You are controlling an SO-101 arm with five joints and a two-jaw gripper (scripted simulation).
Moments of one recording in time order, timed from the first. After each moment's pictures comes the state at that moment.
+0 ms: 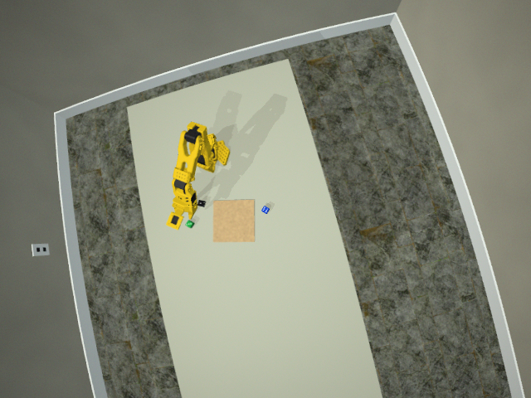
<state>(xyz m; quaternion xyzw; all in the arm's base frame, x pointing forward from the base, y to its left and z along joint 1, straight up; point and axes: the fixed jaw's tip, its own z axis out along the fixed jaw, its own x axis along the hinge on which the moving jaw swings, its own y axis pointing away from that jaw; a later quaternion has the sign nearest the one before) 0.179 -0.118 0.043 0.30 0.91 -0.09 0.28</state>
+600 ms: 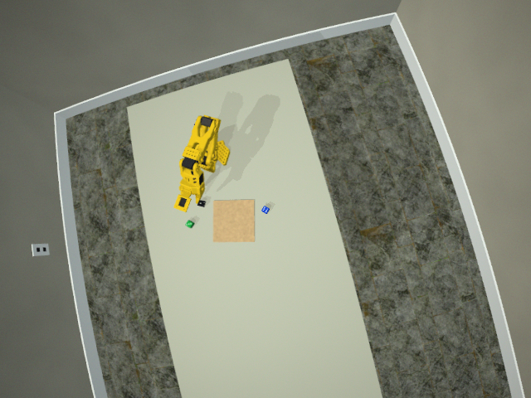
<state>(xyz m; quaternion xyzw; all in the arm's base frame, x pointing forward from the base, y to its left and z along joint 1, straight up) 0.136 -0.081 0.055 0.28 0.91 -0.08 0.29</state>
